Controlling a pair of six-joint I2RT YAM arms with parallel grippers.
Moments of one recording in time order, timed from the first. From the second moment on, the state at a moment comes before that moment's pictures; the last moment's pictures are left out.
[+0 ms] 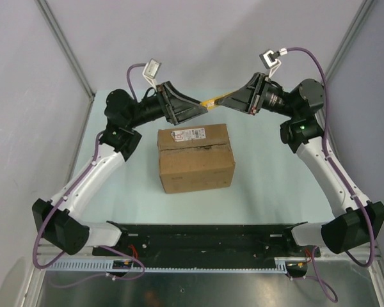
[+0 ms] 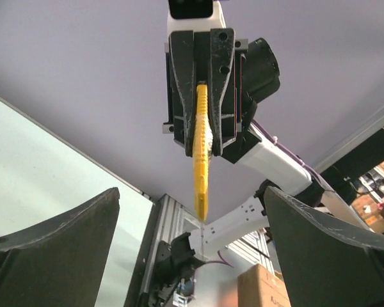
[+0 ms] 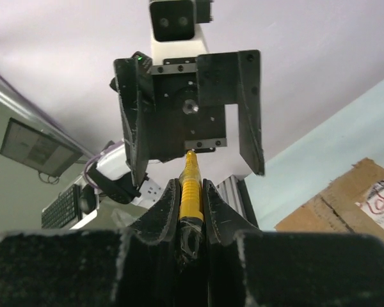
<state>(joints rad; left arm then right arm) -0.48 1.31 1.29 0.37 0.82 -0.99 0.33 1.33 1.37 0.41 -0.99 1.11</state>
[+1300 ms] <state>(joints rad) -0.45 0.64 0.70 -0.25 0.52 -0.42 0.45 1.41 1.40 -0.31 0.12 0.42</state>
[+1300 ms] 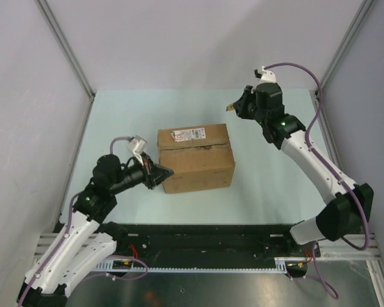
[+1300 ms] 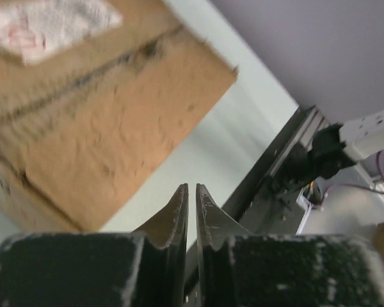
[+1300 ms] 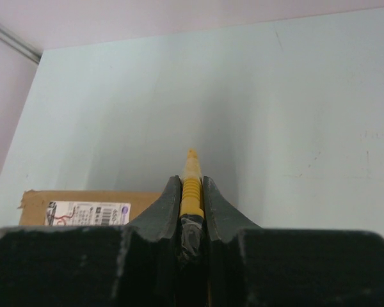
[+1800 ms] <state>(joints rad) -0.62 0.78 0.83 -0.41 0.23 -0.36 0.39 1.50 1.40 -0.27 0.13 0.44</state>
